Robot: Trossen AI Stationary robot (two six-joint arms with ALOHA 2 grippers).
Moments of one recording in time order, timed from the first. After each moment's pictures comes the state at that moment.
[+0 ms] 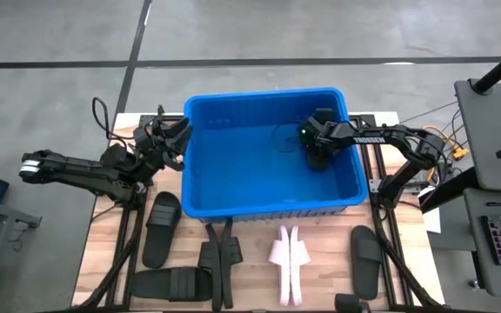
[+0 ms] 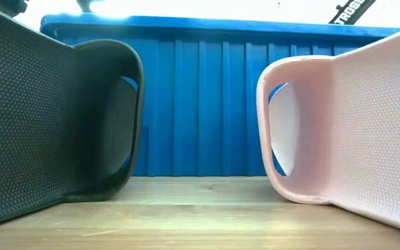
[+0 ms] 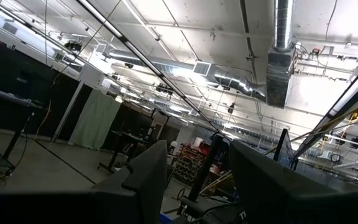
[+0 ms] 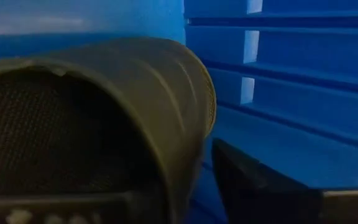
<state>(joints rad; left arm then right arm) -0.04 0.80 0.52 0.93 -0.61 -0.09 -0.57 1.60 0.85 -0.36 0.68 -0.69</state>
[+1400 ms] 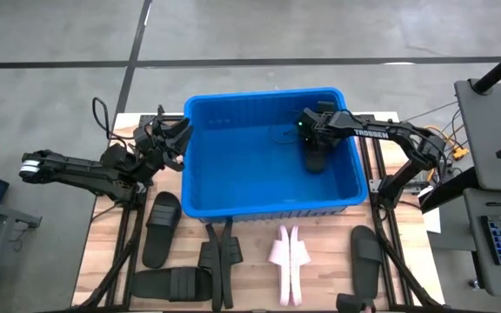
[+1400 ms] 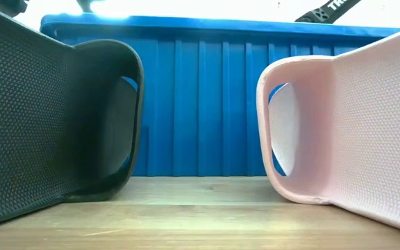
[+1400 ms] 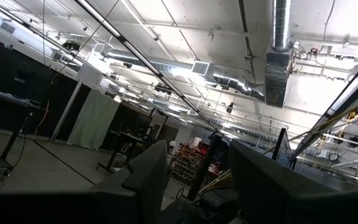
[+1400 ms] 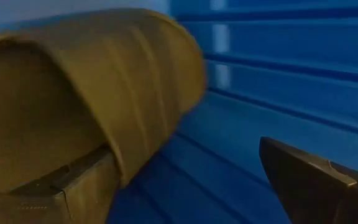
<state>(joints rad) -0.04 0.80 0.52 0.93 -0.60 -0.09 -0.56 1.60 1.07 -0.73 0.61 -0.53</state>
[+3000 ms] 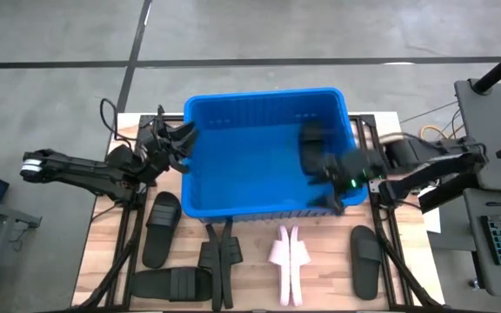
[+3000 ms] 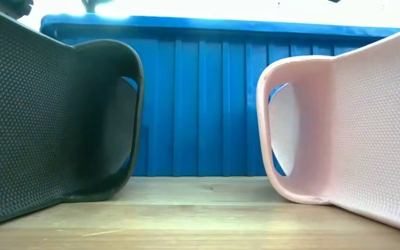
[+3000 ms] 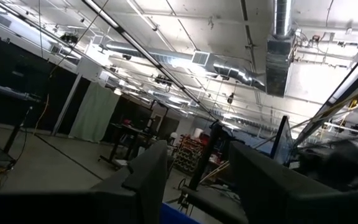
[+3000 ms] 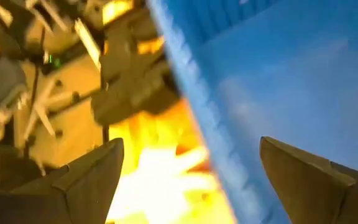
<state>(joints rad) -0.04 0.85 0.52 0.93 -0.60 -0.10 0.25 1.14 1.30 -0.87 0.03 0.62</state>
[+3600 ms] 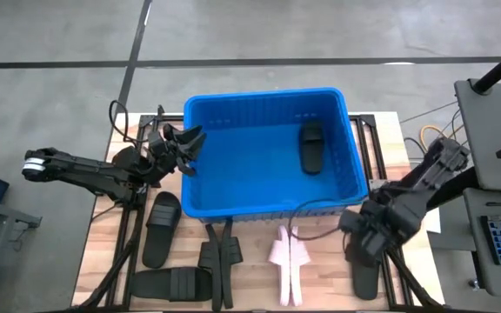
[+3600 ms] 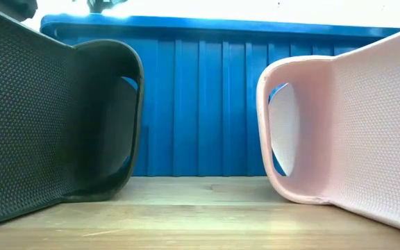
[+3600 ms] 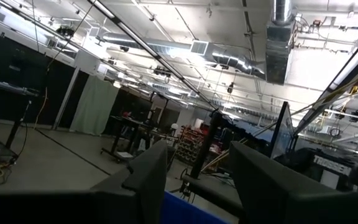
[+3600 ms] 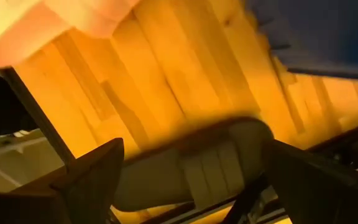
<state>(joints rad) -0.04 0.90 0.52 0.93 -0.59 -0.10 0.80 1.38 1.30 -1.38 0.07 1.29</state>
